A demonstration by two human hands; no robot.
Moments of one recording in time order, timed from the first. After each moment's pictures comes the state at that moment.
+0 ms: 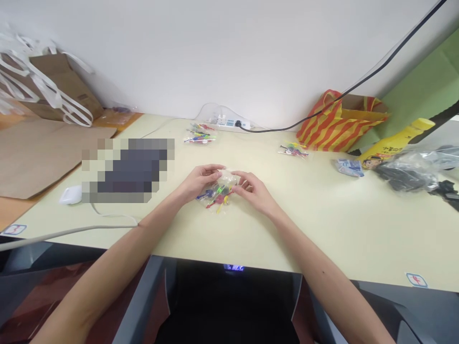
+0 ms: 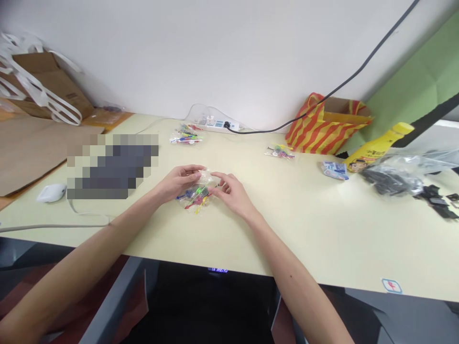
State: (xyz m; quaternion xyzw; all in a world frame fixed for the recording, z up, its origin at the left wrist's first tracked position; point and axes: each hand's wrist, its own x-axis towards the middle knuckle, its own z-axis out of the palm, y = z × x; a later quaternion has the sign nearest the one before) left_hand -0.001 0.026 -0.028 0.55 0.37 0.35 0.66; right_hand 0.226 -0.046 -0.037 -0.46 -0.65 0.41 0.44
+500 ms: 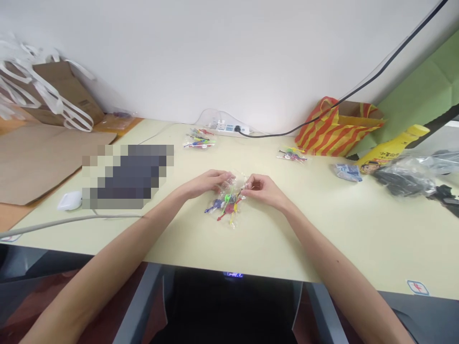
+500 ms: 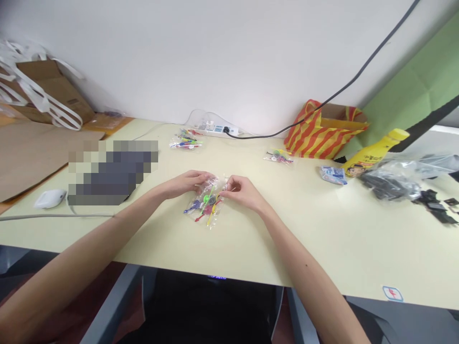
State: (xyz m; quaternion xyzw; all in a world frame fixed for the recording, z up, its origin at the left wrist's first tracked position) left_hand 0.018 0.041 -0.003 0.66 0.35 0.18 0.63; right_hand 0.262 -0.026 -0.026 -0.43 -0.62 0.52 0.41
